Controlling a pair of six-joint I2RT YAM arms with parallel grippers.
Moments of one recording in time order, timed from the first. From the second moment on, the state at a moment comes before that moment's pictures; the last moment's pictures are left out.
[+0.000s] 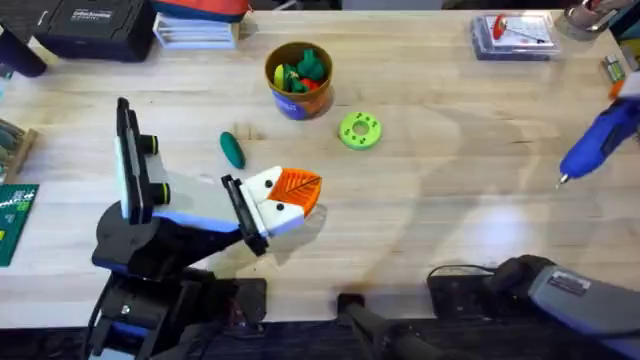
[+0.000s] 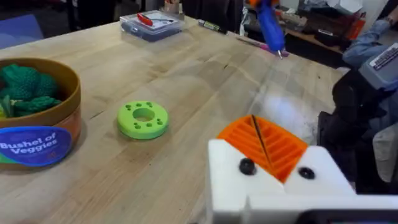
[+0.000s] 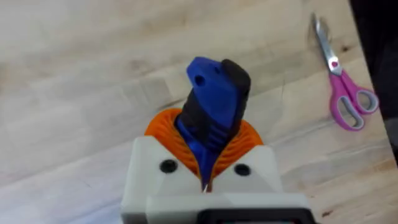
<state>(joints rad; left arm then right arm) -0.21 0.01 0.01 -0.07 0.90 -0.15 -0.68 1.28 1.20 -0.90 -0.12 -0.31</state>
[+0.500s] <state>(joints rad) -0.21 0.01 0.01 -0.07 0.90 -0.15 -0.68 0.89 1.04 -0.79 -0.29 -0.15</state>
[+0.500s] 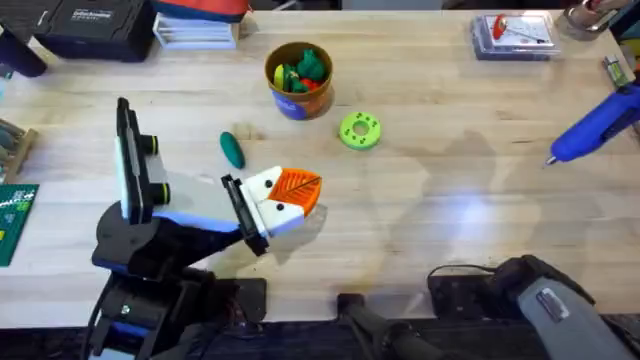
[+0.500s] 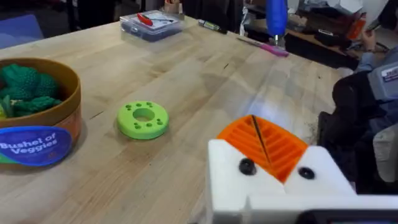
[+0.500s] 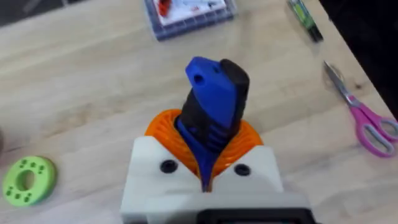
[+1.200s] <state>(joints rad) -0.21 0.01 0.01 -0.07 0.90 -0.15 -0.46 0.57 0.84 -0.48 -0.82 0.09</state>
